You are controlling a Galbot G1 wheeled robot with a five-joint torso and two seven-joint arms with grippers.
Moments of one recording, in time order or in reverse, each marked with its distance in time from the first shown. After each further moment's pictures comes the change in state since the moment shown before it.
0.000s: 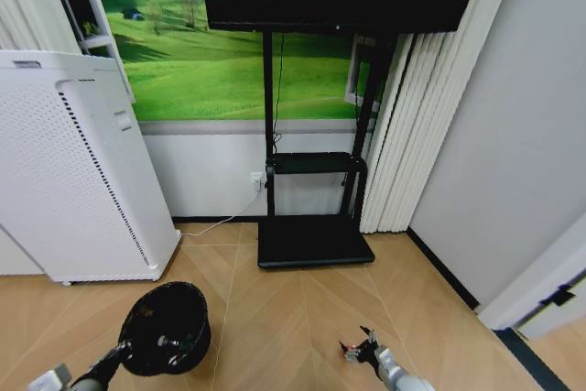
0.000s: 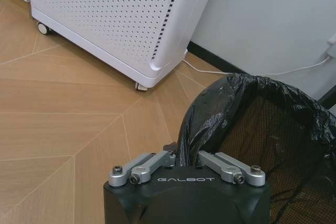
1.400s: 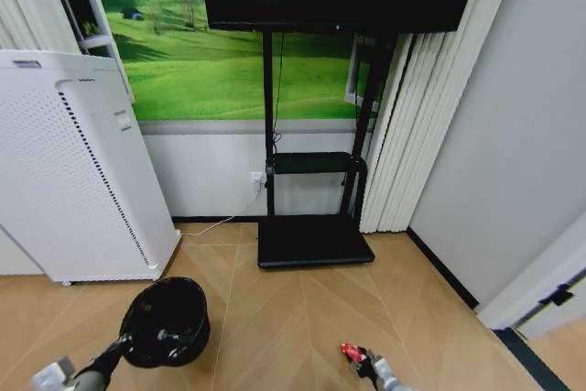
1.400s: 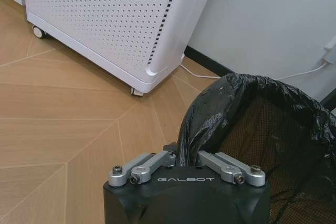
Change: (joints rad) left arm -0.039 0.032 0.025 0.019 -0.020 -0.014 -0.021; right arm 0.065 0.077 -0.003 -0.184 -0.004 -0.018 0.037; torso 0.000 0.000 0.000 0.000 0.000
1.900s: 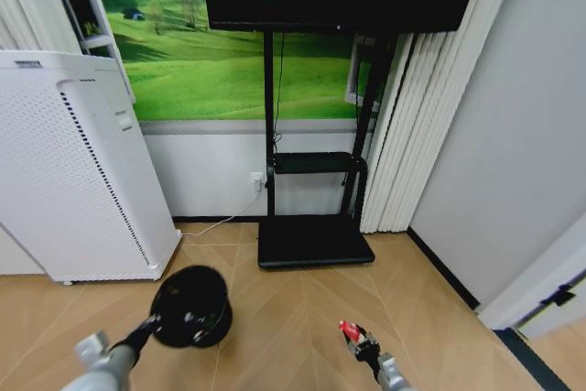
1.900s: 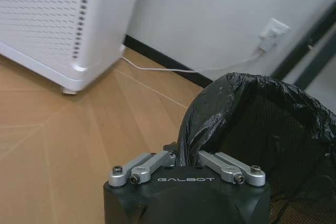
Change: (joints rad) left arm -0.162 0.092 0.187 0.020 -0.023 0.002 -0.019; right arm -0.181 0.035 0.125 0.346 0.059 0.128 0.020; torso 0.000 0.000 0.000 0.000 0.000
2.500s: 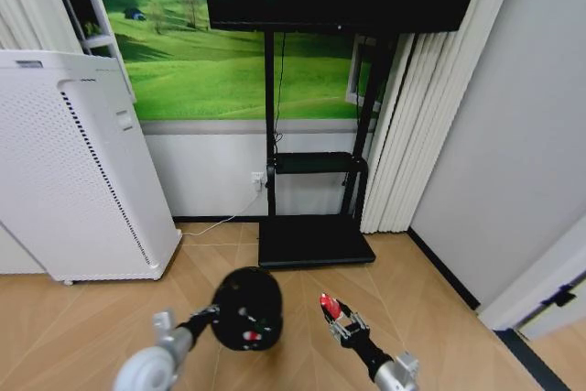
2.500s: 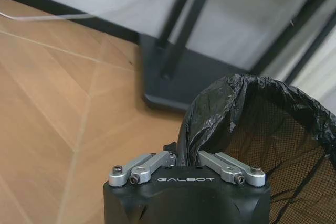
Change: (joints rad) left arm -0.224 0.087 0.461 0.075 0.109 0.020 0.106; right arm -0.311 -0.035 0.012 0.619 0.303 0.000 -0.094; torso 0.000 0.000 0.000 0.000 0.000
